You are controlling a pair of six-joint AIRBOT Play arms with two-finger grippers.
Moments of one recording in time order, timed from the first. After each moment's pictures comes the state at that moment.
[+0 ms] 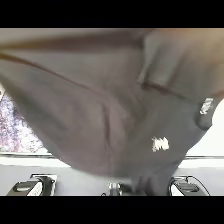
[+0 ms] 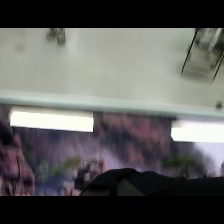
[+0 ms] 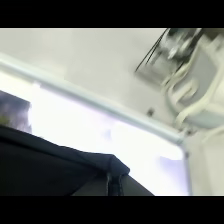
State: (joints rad) left arm 0.08 -0.77 1.60 1.43 -1.14 -1.62; right arm -0.01 -0.96 1.83 -1.55 1.18 1.09
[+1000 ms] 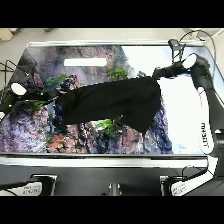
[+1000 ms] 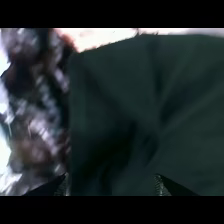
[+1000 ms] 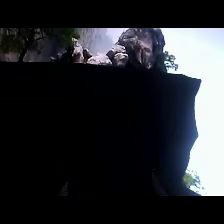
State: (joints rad) left arm 0.11 -1.42 1.20 1.18 -0.96 -1.57; right arm -0.06 -1.74 1.79 -1.21 1.03 1.21
